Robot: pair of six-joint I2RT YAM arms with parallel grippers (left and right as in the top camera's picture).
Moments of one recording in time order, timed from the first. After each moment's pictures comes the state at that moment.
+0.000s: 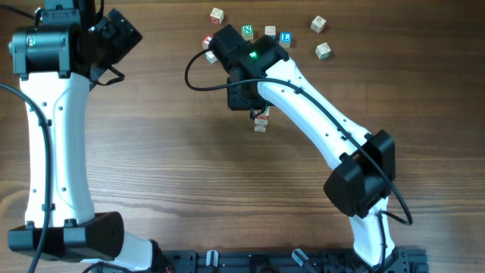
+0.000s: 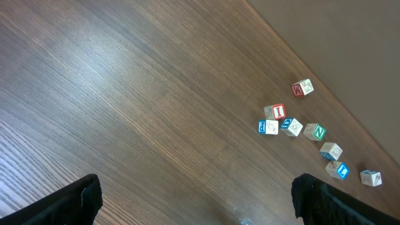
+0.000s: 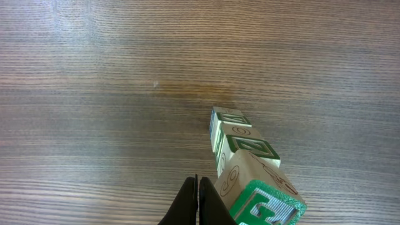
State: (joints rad) left arm 0.03 1.68 1.99 -1.30 -0.12 -0.71; right arm 0.68 2.14 2.08 -1.35 0.11 0.62
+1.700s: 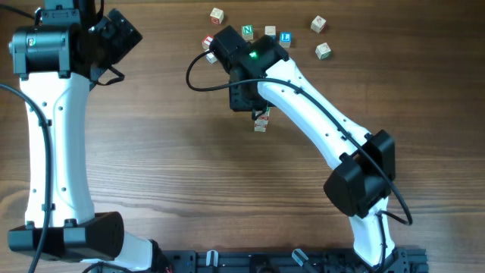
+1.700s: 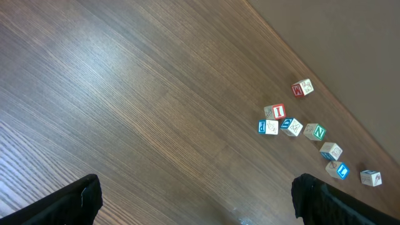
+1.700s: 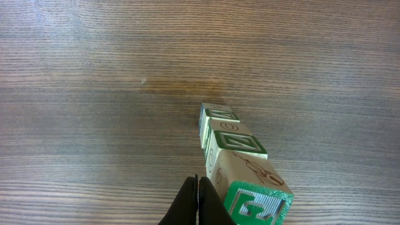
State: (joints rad) left arm 0.03 1.68 1.99 -1.30 -0.12 -0.71; right arm 0.68 2.14 2.08 -1.37 0.14 0.62
